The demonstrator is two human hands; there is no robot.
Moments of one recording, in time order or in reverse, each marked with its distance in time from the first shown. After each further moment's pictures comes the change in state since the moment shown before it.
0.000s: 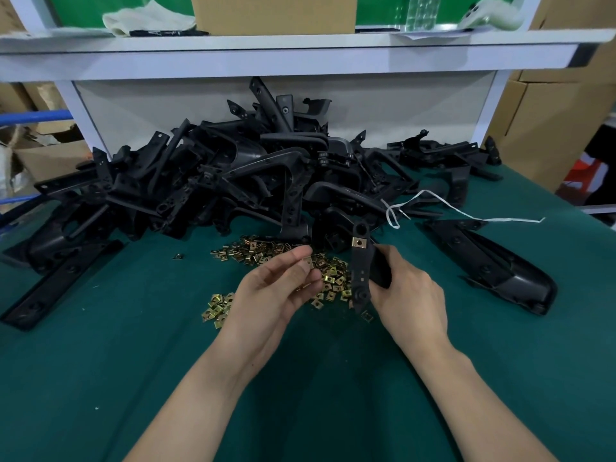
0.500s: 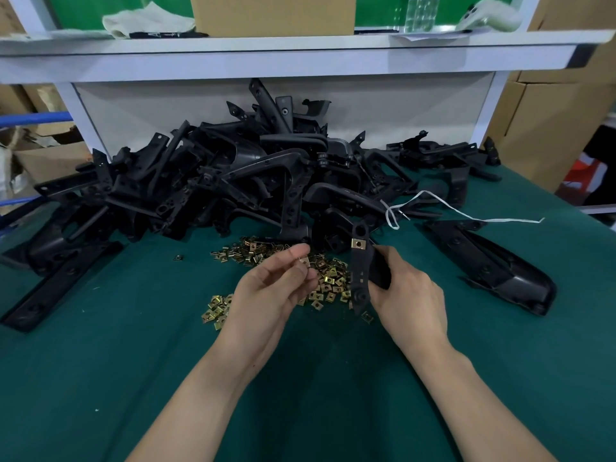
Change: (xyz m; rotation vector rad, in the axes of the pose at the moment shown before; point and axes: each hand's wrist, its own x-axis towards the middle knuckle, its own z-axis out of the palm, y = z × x) left_hand 0.002 -0.002 -0.002 0.038 0.026 0.046; right_hand 0.000 0.002 0.002 0.011 -0.004 0.009
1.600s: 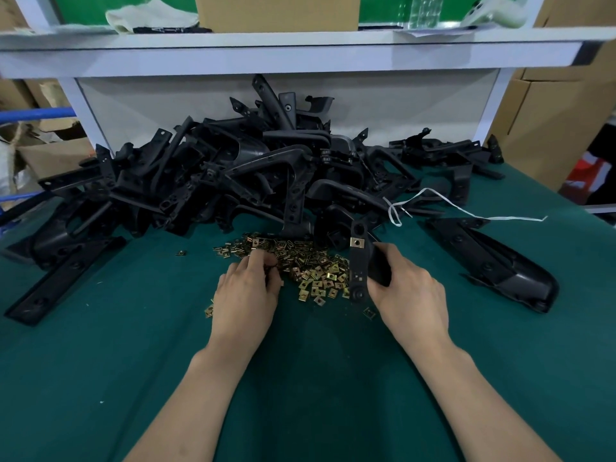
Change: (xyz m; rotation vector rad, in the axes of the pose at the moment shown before) left_hand 0.022 -0.012 -0.041 1.564 0.287 0.382; right_hand 0.000 -0.002 -0.001 -0.040 -0.042 0.017
